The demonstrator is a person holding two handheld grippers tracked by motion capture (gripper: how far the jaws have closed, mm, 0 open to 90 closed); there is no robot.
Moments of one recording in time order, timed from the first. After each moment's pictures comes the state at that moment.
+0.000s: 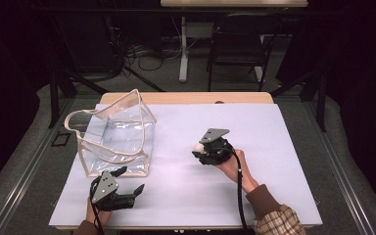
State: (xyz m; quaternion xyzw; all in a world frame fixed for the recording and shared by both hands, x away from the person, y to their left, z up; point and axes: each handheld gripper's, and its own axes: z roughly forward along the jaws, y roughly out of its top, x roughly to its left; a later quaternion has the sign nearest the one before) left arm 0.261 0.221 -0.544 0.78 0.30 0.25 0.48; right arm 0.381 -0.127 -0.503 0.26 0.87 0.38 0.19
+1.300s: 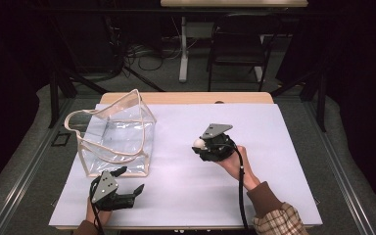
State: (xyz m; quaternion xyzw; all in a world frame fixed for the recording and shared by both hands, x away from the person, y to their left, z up) left arm 0.261 0.222 -0.544 0.78 0.31 0.25 0.48; right arm 0.380 -0.128 -0.480 0.25 0.86 0.40 0.20
